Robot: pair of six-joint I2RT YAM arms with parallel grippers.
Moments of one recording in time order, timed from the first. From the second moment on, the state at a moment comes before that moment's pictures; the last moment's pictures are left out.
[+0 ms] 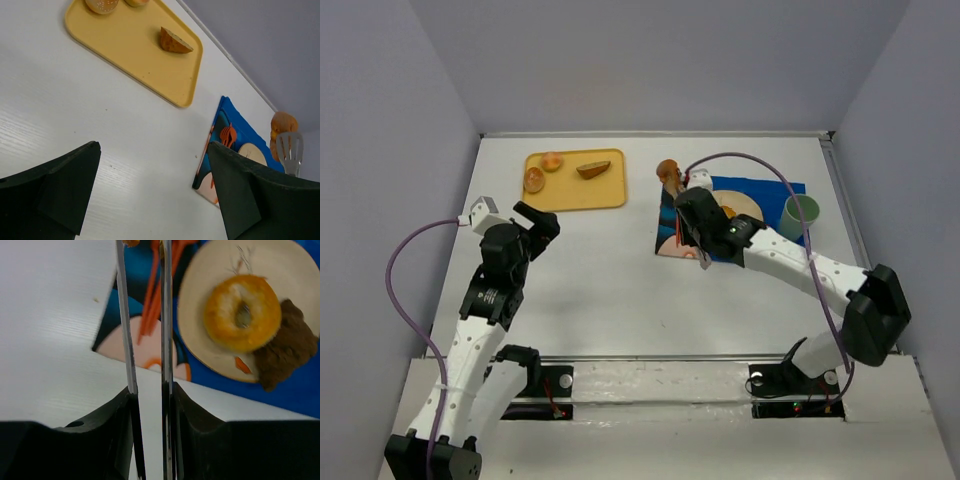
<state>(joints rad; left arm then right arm) -0.19 0.69 0.63 -0.28 -0.25 -0.82 0.79 1.51 1.22 -0.46 0.47 0.37</state>
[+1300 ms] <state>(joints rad) -0.19 0.70 0.63 -0.28 -0.23 -0.81 0.70 1.25 1.06 -0.48 0.43 0.41</state>
